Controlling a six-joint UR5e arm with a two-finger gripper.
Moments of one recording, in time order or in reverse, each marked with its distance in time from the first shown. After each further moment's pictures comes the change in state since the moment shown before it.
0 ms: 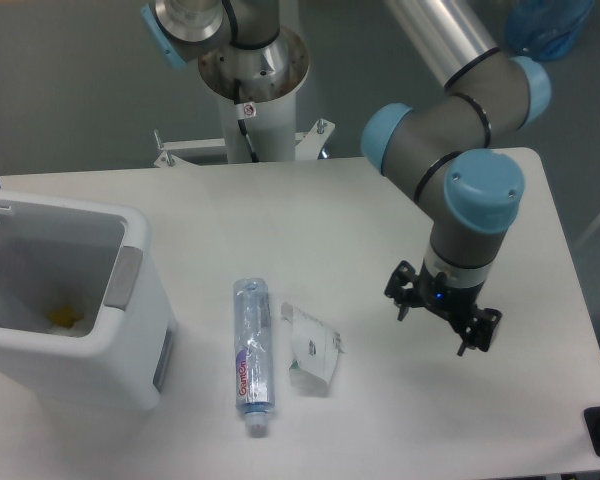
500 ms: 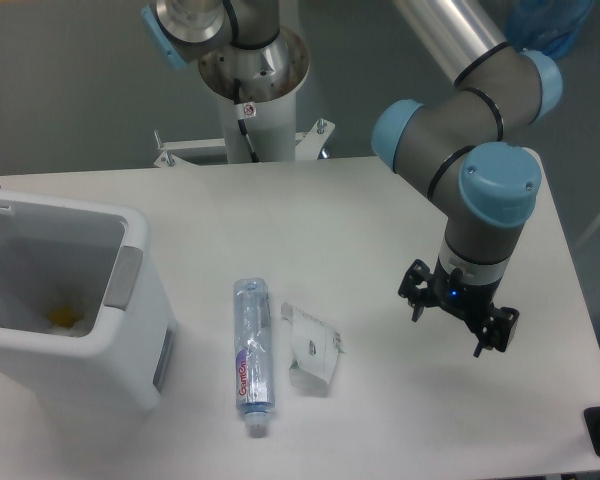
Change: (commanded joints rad) arm 0.031 -0.012 0.087 -0.040 0.038 0.210
